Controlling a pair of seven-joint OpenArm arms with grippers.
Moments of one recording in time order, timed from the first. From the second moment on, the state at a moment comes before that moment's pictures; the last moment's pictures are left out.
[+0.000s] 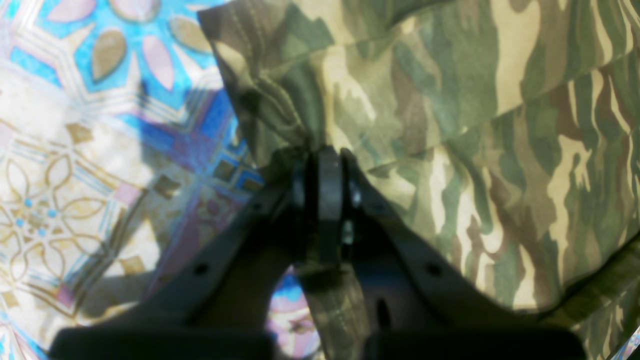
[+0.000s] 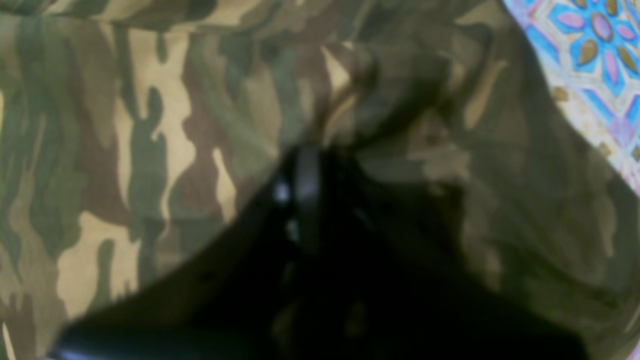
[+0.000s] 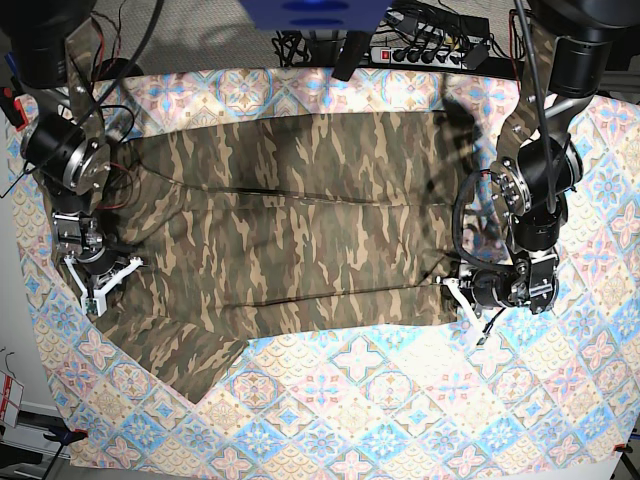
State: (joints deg) left arm -41.6 -13.0 -26.1 13.9 15.1 -42.1 28.8; right arm 37.5 22.4 24.8 1.8 -23.9 21.1 5.2
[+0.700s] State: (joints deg) left arm -41.5 -12.9 -26.0 13.9 15.1 -42.1 28.9; right arm 35.7 27.4 34.9 18.3 -24.7 20.2 -6.8
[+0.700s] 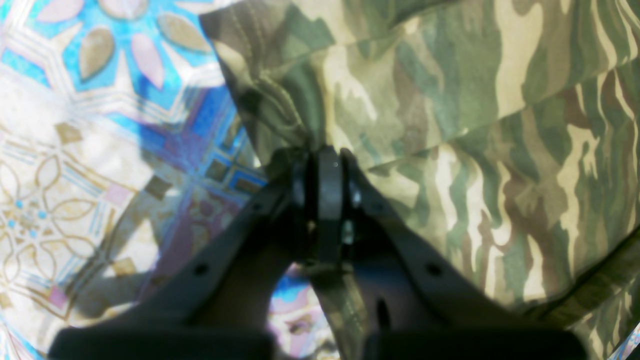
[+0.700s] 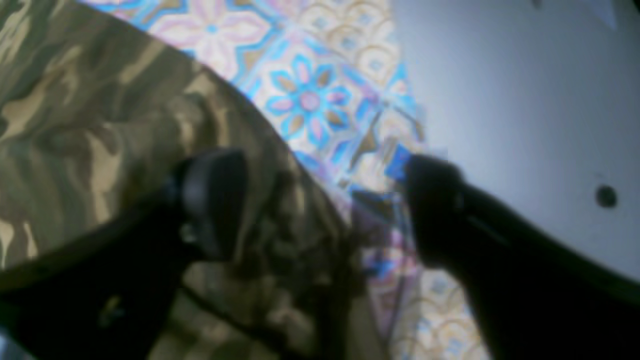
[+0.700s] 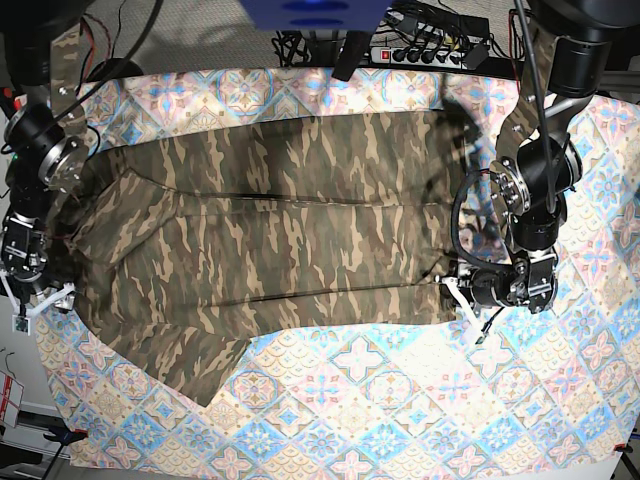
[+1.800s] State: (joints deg) left arm -41.0 -12.4 -26.0 14.0 17.2 -42.2 28.1; right arm 33.2 24.2 21.1 0.8 -22.3 19.1 12.8
